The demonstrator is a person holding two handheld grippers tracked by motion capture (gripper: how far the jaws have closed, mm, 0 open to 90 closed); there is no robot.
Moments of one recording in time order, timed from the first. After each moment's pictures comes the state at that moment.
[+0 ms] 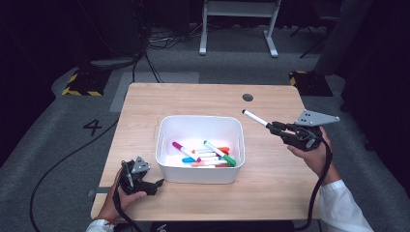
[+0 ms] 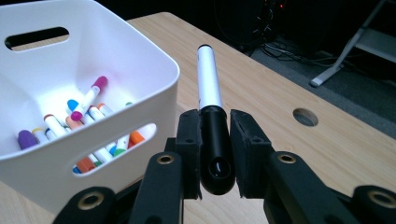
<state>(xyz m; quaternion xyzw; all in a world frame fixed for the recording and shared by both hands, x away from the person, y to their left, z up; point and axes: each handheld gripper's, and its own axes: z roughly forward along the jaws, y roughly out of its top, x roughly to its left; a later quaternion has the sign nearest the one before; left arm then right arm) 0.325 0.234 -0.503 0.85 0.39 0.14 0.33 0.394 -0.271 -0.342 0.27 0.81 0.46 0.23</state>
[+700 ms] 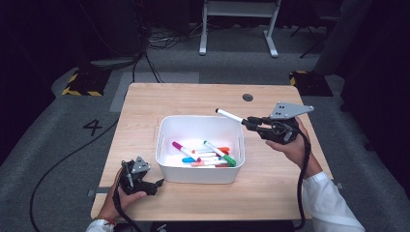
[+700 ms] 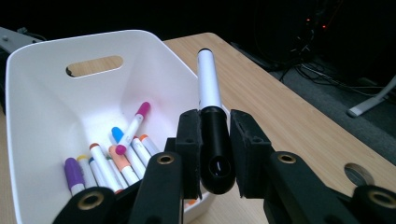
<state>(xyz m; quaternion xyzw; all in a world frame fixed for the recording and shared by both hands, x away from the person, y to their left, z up) 0.325 0.234 -0.503 0.85 0.39 0.14 0.33 0.401 -0.204 -0.322 0.20 0.83 0.47 0.19</state>
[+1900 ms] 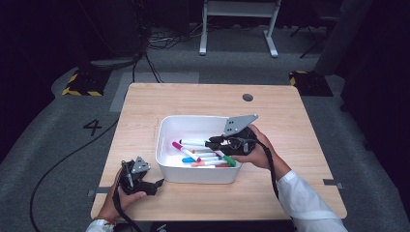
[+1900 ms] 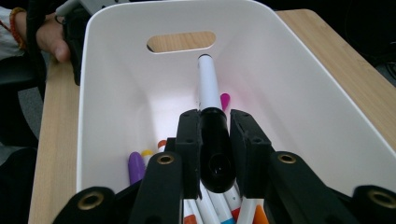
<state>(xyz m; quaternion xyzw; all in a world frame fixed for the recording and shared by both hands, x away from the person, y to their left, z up) 0.325 0.234 -0.503 0.85 0.39 0.14 0.33 0.394 -0.110 -0.353 0.09 0.90 0.42 0.10</state>
